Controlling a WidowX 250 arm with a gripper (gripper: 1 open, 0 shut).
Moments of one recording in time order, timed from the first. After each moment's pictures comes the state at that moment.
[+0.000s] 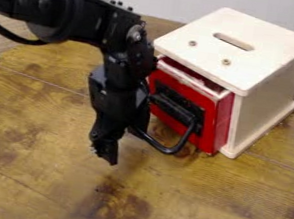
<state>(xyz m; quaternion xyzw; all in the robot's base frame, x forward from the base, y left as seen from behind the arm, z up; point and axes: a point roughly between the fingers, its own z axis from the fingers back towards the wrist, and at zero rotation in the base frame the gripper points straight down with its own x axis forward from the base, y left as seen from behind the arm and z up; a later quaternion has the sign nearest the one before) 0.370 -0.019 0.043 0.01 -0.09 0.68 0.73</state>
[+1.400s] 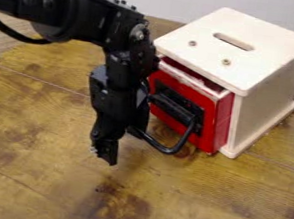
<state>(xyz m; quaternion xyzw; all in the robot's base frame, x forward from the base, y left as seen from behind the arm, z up) 0.369 -0.017 0.044 0.02 -0.09 0.69 0.72</state>
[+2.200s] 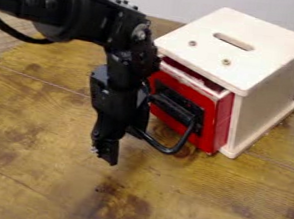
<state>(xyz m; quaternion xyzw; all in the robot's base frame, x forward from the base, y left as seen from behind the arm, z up) 0.370 -0.016 0.044 0.02 -0.09 0.69 0.72</state>
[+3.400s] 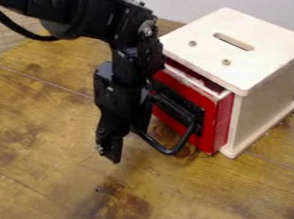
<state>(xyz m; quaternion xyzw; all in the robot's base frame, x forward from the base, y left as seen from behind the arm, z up) 0.370 -0.026 0.048 0.03 -0.08 0.70 0.71</state>
